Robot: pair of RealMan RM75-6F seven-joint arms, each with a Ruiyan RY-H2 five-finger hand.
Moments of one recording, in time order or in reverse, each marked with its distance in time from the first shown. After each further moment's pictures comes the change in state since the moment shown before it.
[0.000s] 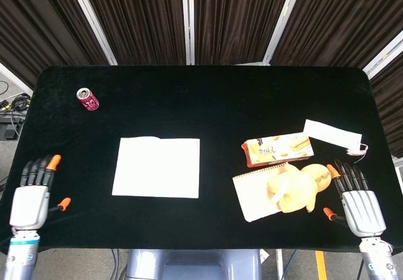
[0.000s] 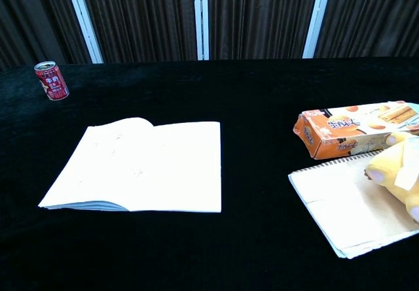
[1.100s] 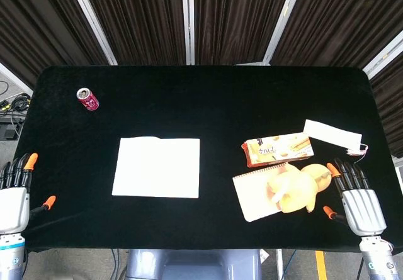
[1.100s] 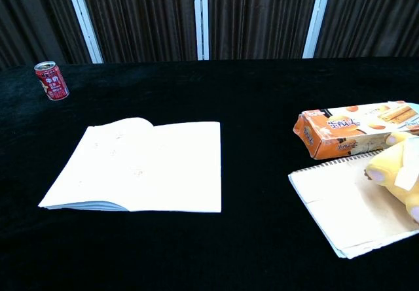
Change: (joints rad) left arm 0.044 0.031 -0.034 0.008 -0.025 0.093 -0.076; right arm 0.003 -0.001 0.005 0.007 -0.006 0.008 0.001
